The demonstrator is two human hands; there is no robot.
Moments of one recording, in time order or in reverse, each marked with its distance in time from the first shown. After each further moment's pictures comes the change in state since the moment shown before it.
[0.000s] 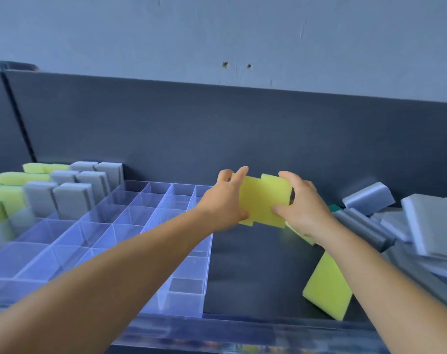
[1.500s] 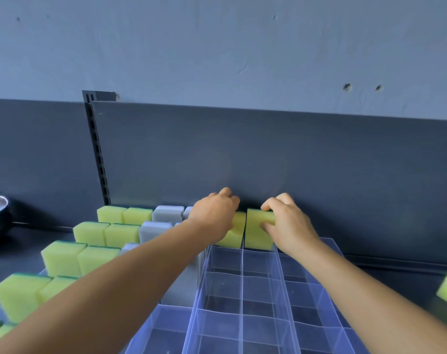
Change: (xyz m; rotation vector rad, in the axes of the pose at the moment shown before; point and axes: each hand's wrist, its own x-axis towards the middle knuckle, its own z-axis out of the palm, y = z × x) left_hand 0.071 -0.255 -0.129 0.520 0.030 -0.013; right_hand 0.123 -0.173 0.217 -0.287 0.024 -0.252
